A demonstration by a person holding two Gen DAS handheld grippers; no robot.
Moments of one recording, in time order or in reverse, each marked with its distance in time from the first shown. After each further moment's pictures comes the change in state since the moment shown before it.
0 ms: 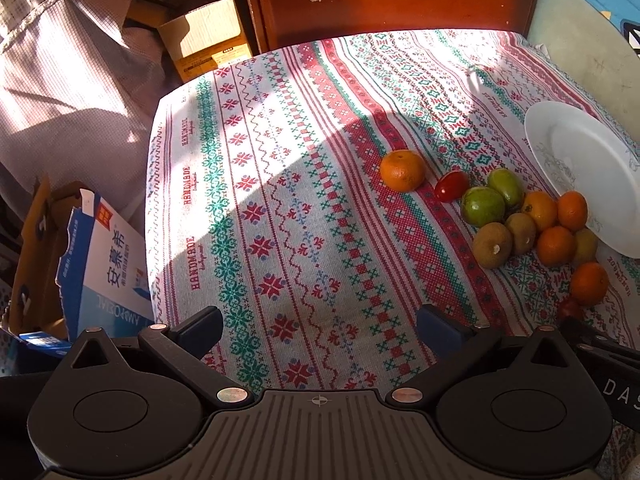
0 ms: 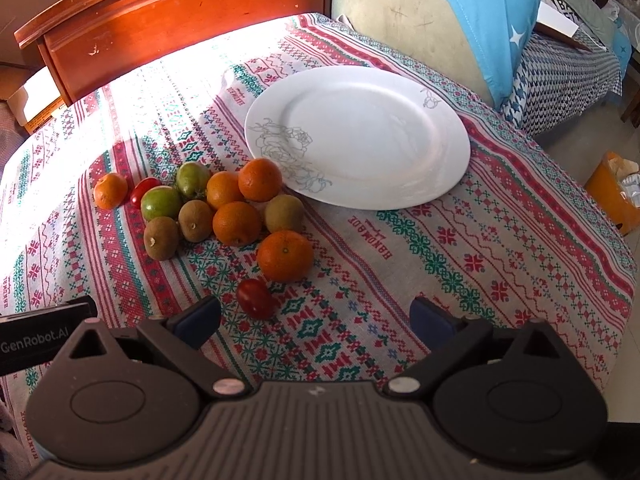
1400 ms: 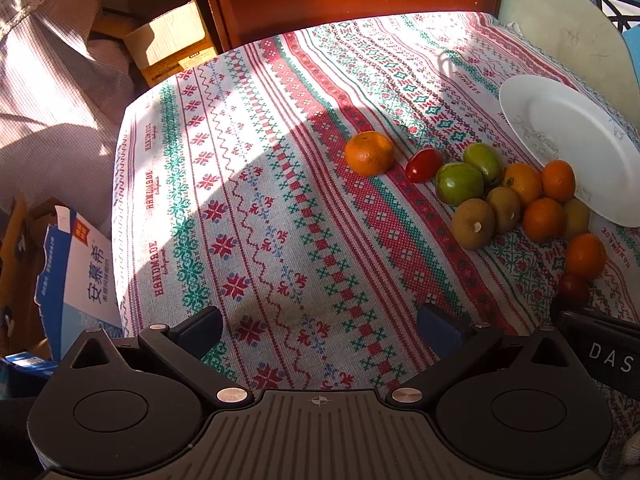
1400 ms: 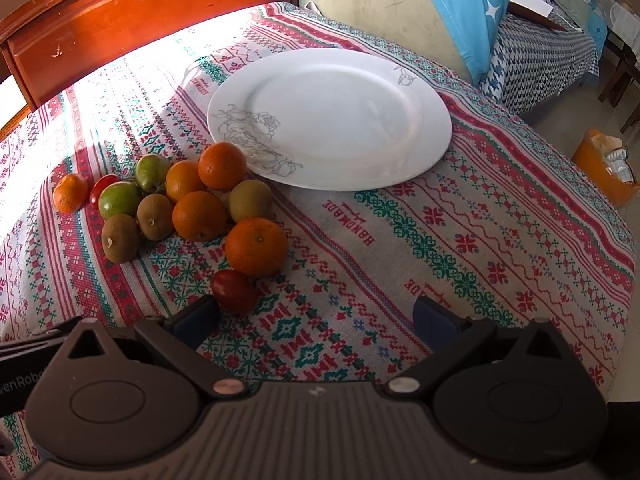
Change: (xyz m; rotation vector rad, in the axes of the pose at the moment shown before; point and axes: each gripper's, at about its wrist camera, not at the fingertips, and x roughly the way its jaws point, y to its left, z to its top) left arm 0.014 -0.014 -0.006 0.083 -0.004 -0.028; right arm 0.020 -0.008 -0.005 0.072 0.012 -0.062
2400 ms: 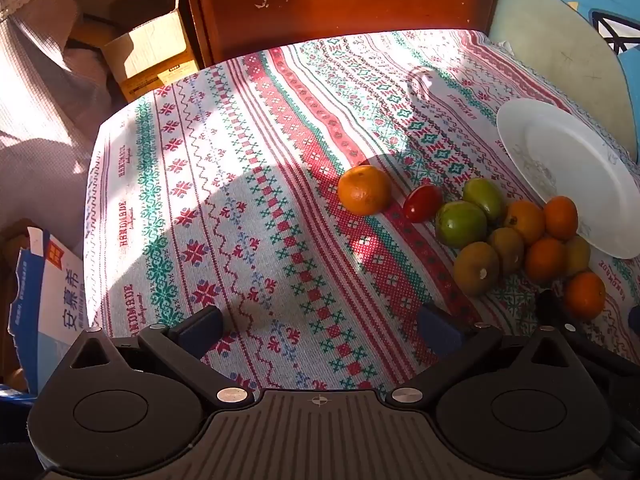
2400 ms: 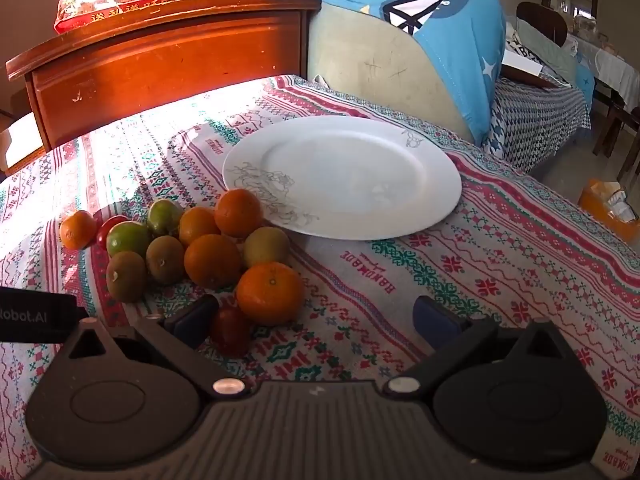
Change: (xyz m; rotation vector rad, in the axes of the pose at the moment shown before) left arm 0.017 0.007 0.019 -0.013 -0.032 -0.091; right arm 0.007 0.009 -0.022 -0.003 -0.305 0.027
